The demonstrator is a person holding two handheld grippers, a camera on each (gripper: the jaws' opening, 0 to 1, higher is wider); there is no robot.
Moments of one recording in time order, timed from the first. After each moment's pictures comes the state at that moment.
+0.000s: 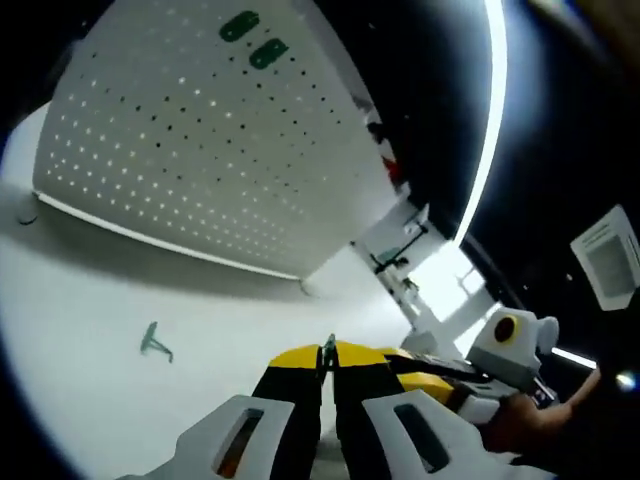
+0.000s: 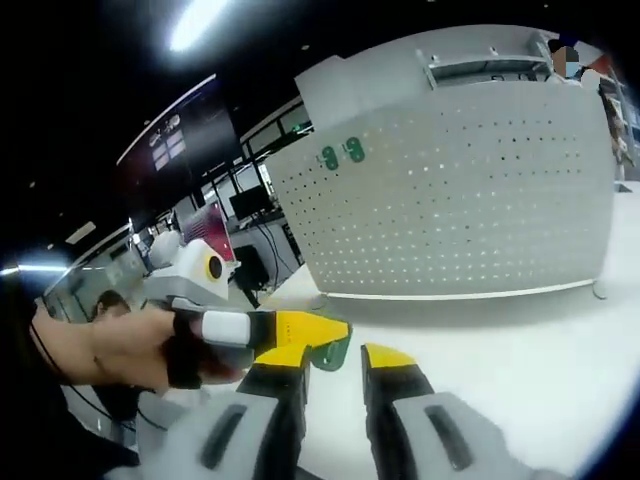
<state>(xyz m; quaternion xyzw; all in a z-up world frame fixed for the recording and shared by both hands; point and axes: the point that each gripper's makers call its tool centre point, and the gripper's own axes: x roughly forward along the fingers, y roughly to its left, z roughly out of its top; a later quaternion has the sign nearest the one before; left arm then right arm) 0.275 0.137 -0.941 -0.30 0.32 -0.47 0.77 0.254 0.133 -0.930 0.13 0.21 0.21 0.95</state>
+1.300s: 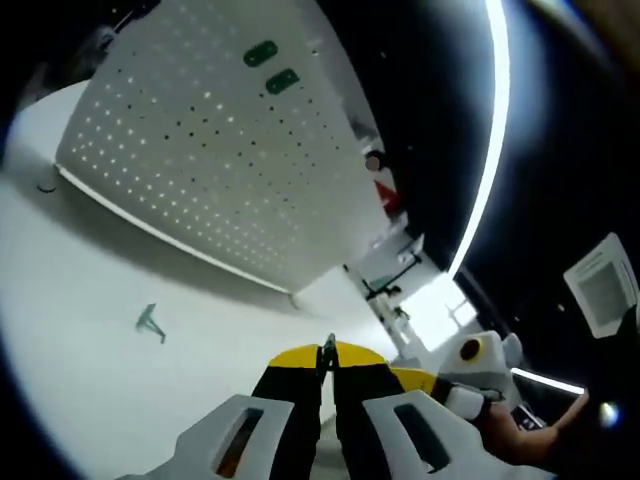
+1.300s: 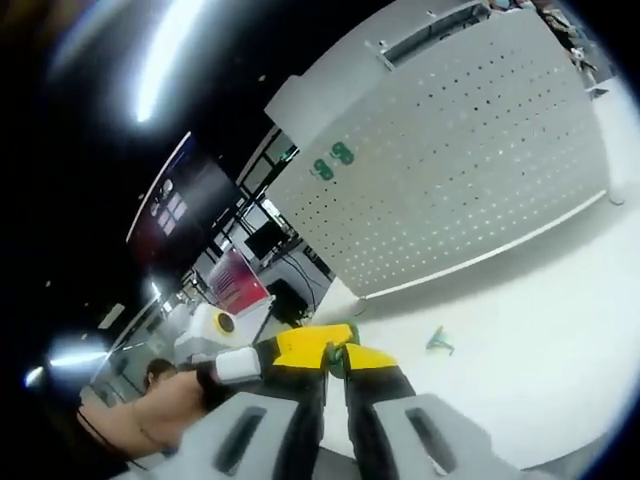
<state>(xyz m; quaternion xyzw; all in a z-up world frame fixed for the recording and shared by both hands) 0.255 0.154 -0.929 -0.36 0.29 -0.44 0.77 0.236 0.152 -0.921 0.30 0.20 0.22 0.91</state>
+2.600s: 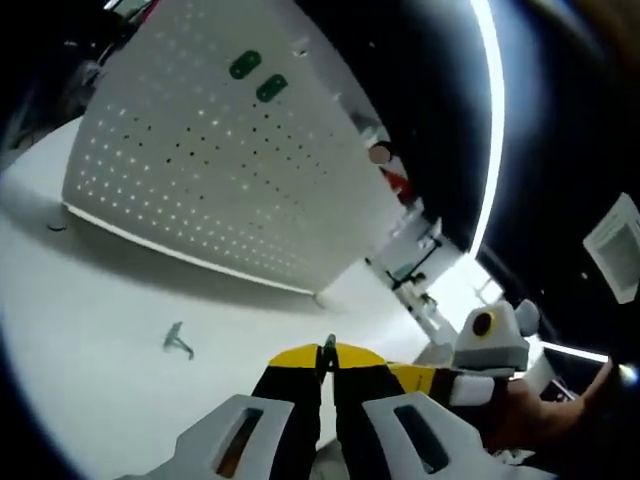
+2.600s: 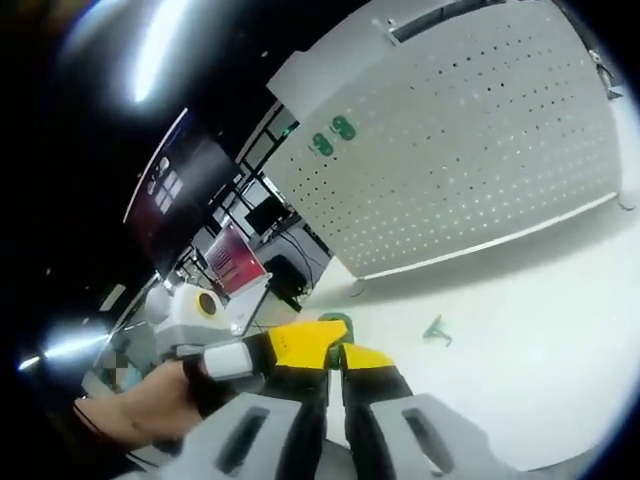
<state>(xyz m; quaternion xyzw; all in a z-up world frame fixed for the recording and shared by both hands) 0.262 0.161 -0.937 -0.28 0.28 -0.43 0.81 0.243 0.158 -0.937 0.27 0.25 0.24 0.90</state>
